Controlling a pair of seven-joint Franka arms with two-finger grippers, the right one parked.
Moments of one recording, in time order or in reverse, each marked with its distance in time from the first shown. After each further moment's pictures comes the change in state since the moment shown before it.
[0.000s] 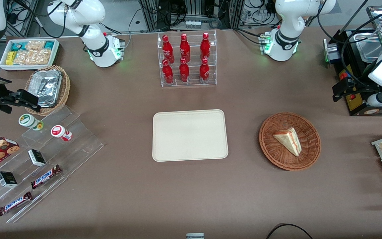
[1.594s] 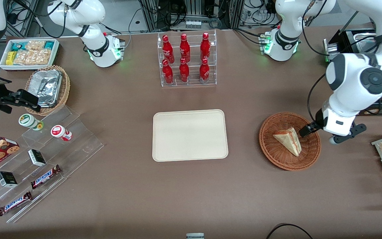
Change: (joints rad) arm 0.000 0.093 -0.016 -0.540 0.001 0.697 -0.521
